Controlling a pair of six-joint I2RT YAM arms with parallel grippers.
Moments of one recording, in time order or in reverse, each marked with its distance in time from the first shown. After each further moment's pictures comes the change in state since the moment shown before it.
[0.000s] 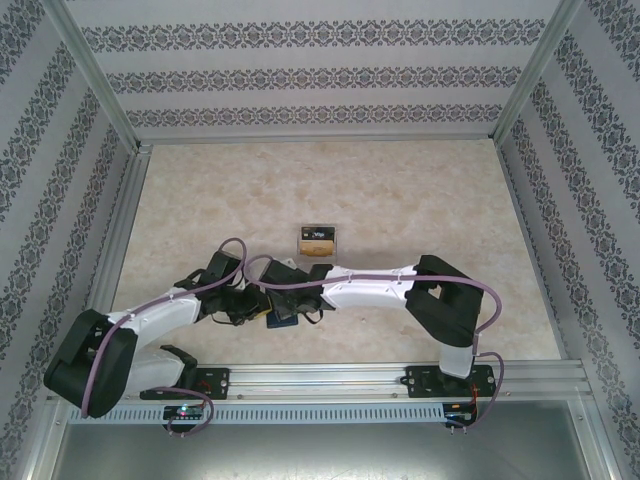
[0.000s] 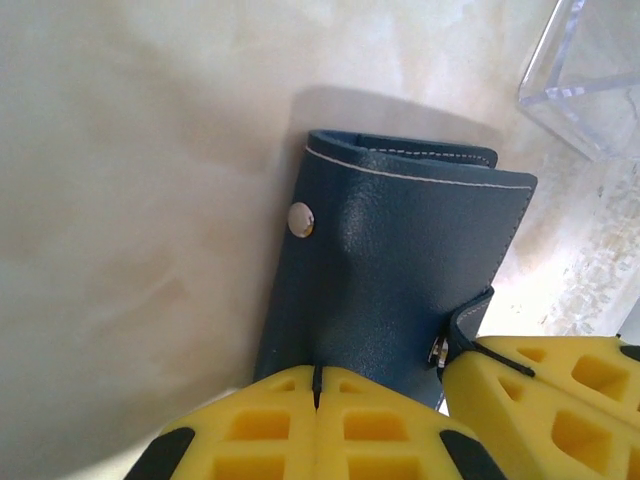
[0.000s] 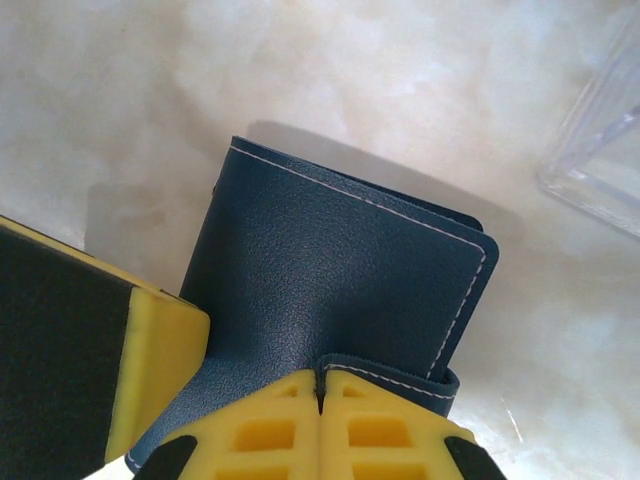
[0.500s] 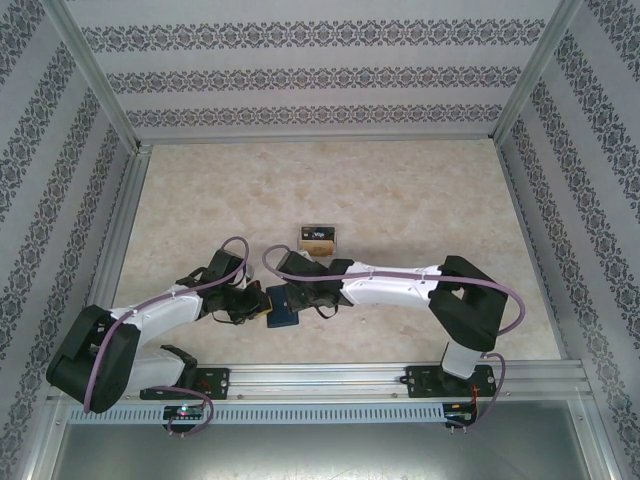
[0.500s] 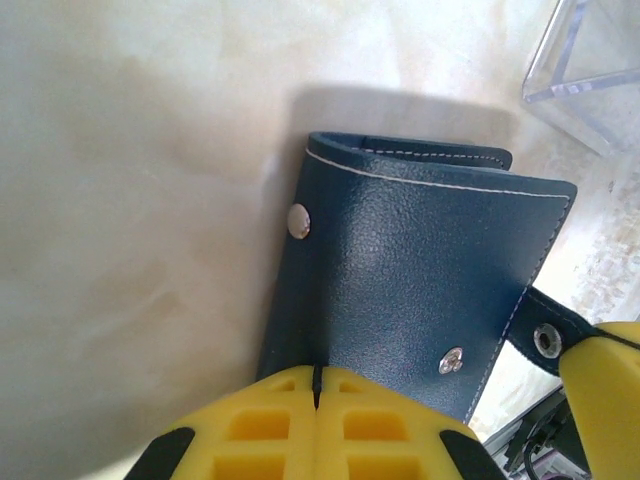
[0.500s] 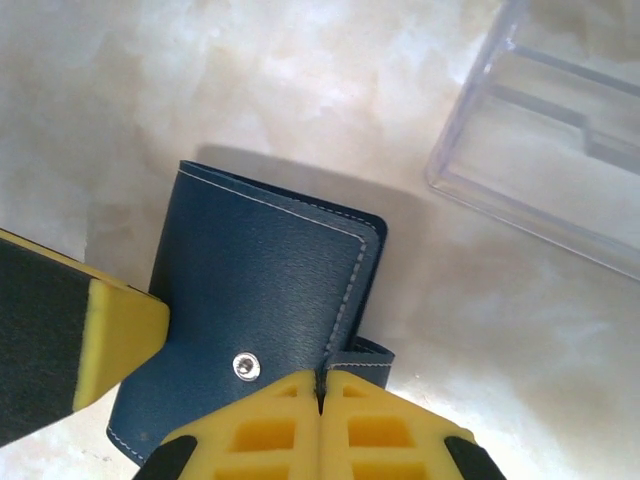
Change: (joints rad) left arm 0.000 0.015 0.015 -0.017 -0.006 0.031; right arm -0.063 -0.122 -0.106 0.034 -0.026 0.012
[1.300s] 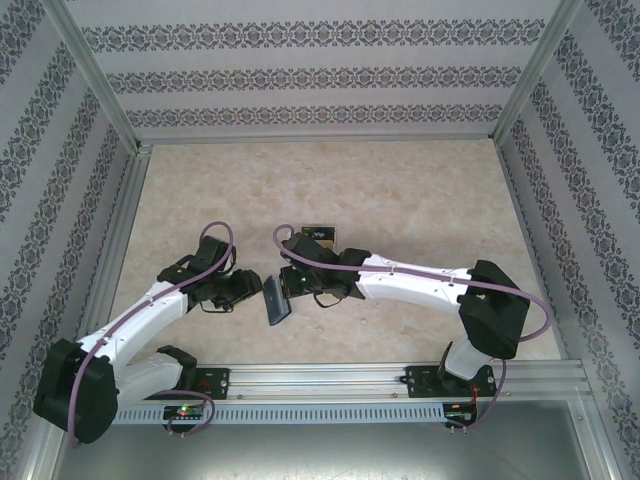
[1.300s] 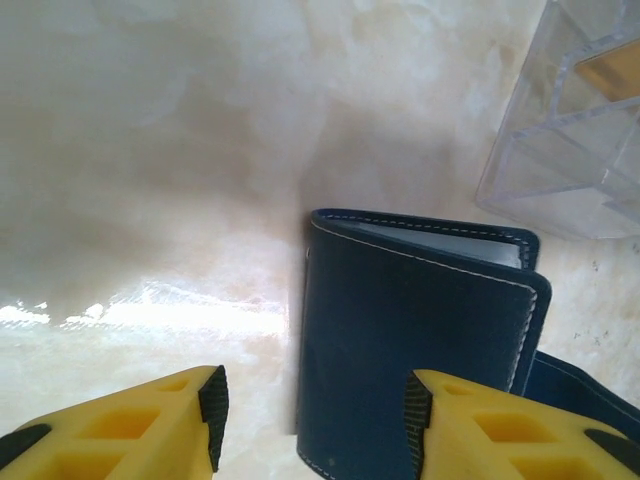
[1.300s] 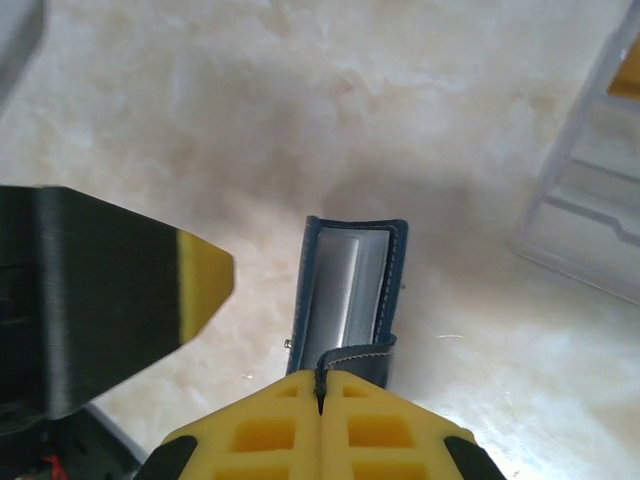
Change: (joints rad) left arm 0.040 -0.174 0.167 -0.344 -0.225 0.056; right arm -0.028 -0.112 0.050 0.041 -0.100 0.044
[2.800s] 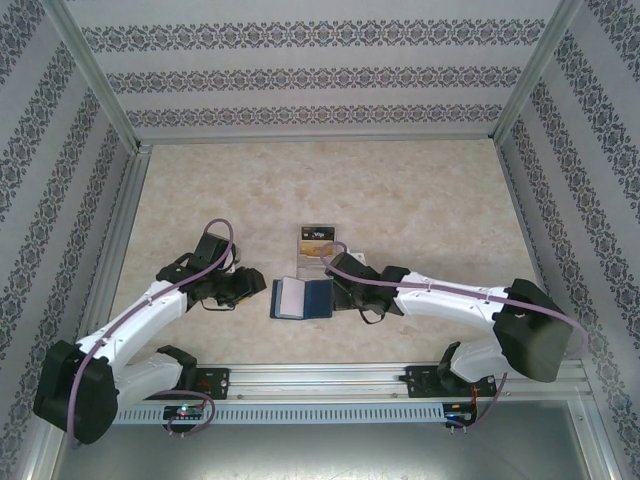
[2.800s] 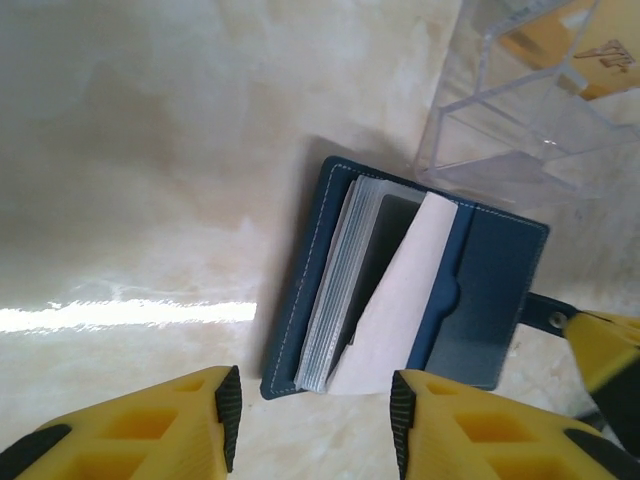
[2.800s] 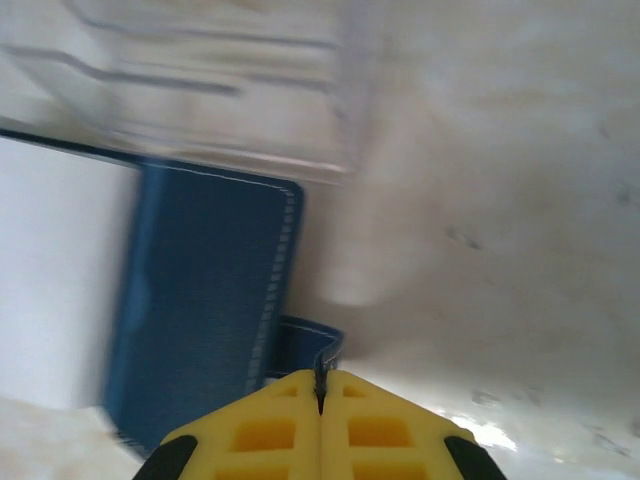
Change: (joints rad) left arm 0.003 0.003 0.018 0.031 0.092 0.022; right arm -0.092 -0.228 -0.387 -0.078 0.175 0.060
